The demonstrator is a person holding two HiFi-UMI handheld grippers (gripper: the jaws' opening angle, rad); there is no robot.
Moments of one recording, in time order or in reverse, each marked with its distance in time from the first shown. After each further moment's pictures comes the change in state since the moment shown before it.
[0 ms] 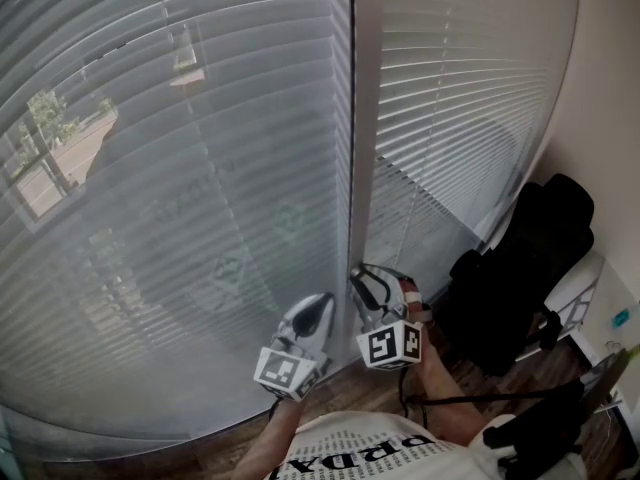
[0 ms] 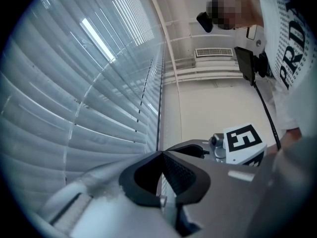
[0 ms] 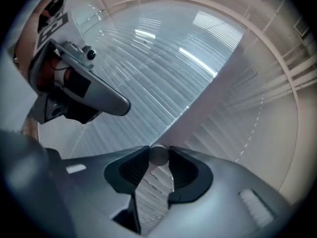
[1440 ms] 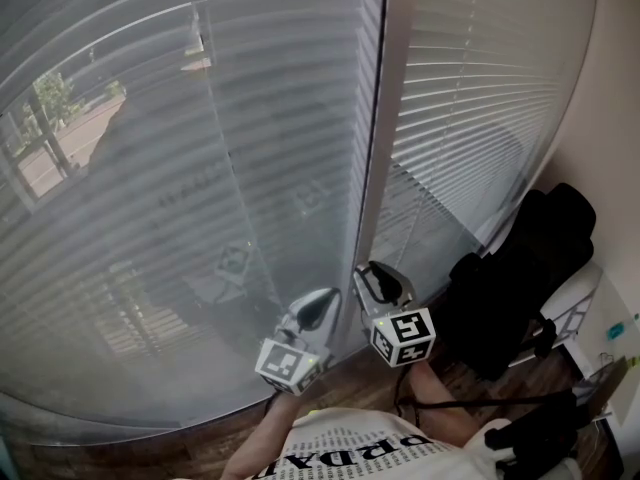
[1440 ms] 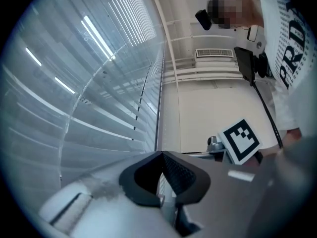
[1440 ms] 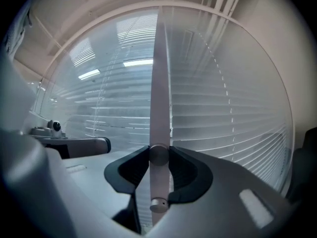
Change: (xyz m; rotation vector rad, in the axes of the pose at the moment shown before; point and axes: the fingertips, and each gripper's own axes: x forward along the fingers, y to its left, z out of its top) left arm 0.004 0.000 -0.006 -0.010 0.019 -0.012; right arm 0.000 -0.013 -0.009 0.789 -0.090 0.015
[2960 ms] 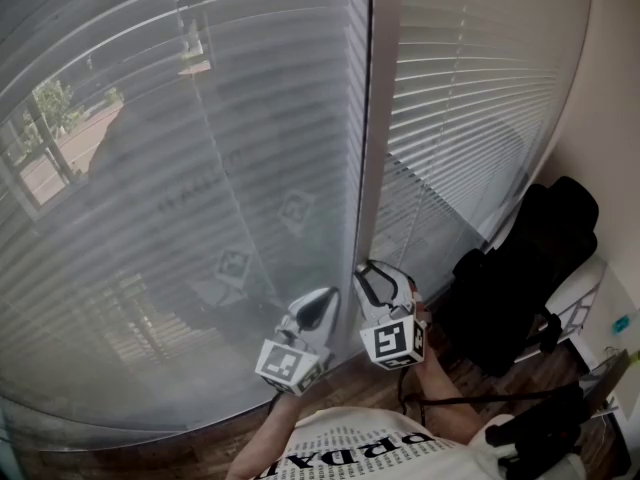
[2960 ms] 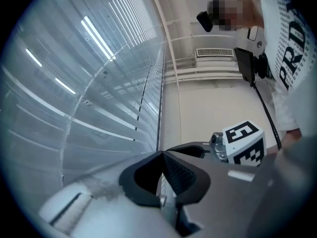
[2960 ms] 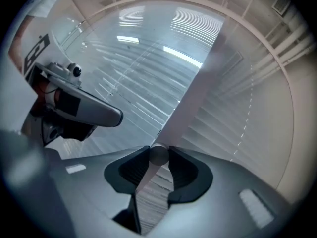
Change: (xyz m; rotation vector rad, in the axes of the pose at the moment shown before) left arm -0.002 0.004 -0.001 -0.003 0.013 0.018; right arm 0.000 0.012 -0.001 -0.569 0.077 -0.027
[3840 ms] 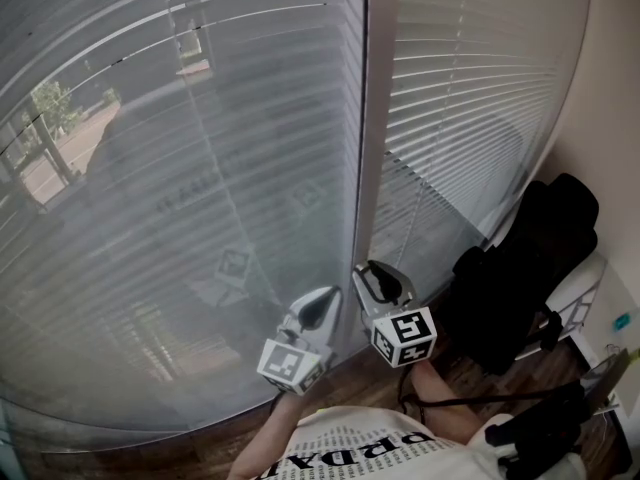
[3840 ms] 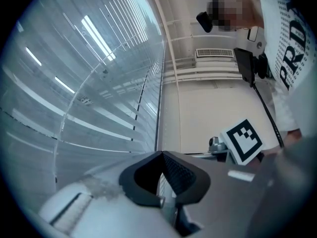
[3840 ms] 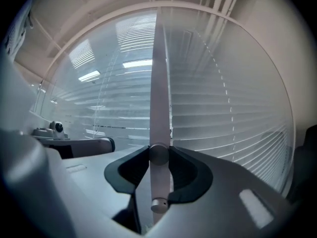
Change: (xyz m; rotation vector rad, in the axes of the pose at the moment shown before) left arm 0.004 -0.004 -0.004 0.005 -0.008 -0.019; right arm -0.001 -0.008 -0.006 0.584 -0.088 0.034
